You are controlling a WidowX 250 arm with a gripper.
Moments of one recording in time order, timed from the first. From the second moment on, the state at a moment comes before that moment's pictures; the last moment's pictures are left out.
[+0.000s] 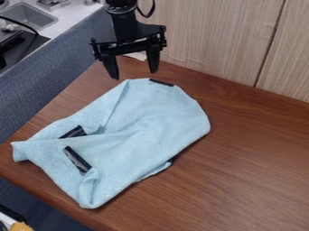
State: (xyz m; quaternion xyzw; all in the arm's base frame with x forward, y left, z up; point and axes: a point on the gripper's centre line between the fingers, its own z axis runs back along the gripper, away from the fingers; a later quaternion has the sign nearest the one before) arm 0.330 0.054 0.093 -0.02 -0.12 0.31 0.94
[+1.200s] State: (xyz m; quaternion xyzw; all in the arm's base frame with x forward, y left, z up) arm 0.399 0.011 0.035 0.03 -0.09 0.48 0.87
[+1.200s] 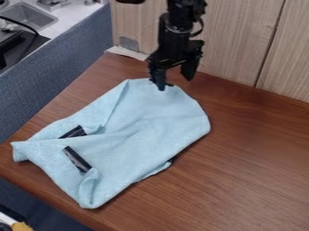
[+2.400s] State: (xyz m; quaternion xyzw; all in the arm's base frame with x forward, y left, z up) arm 0.421 0.002 0.016 0.06 -0.07 0.47 0.88
